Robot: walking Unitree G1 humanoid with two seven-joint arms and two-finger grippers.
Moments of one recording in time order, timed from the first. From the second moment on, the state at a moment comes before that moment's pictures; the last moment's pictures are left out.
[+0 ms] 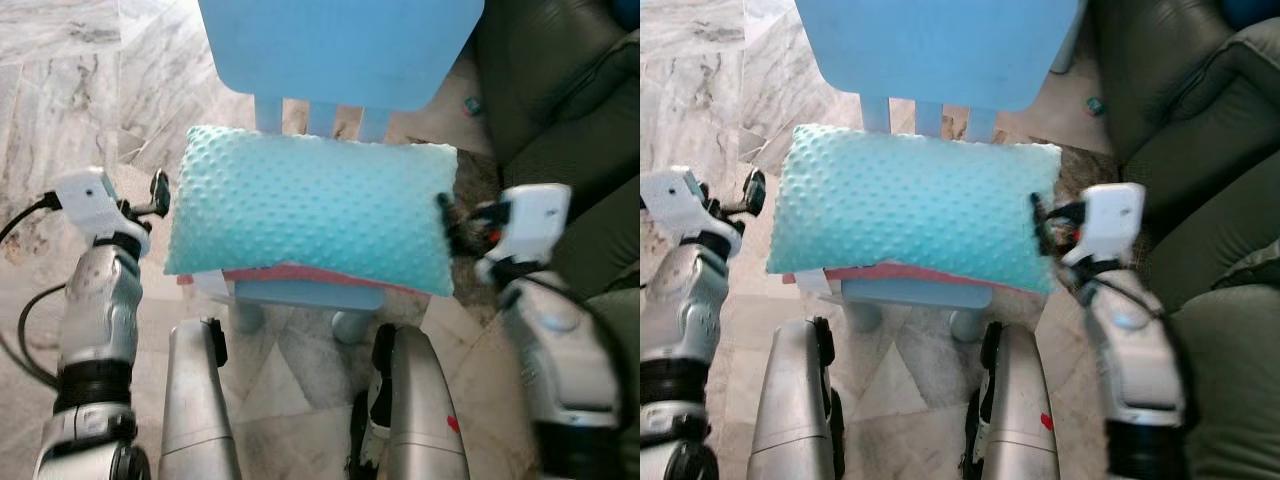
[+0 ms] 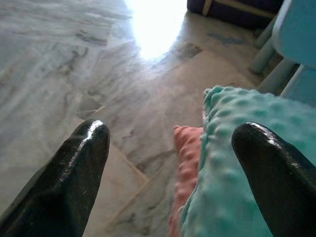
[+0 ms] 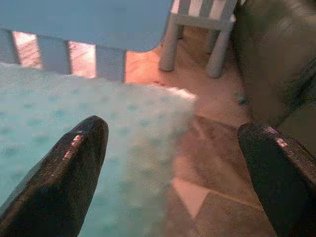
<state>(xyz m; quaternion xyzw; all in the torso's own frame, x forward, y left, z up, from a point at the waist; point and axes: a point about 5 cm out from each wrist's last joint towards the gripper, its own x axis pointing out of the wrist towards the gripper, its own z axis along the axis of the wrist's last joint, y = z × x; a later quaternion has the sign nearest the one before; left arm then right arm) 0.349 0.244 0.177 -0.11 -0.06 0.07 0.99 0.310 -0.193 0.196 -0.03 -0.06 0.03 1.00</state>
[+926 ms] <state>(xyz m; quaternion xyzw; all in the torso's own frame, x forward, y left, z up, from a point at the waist) 0.381 0.207 0.159 -0.21 0.05 -0.04 0.98 0.334 -0.204 0.174 0.03 0.05 0.10 0.99</state>
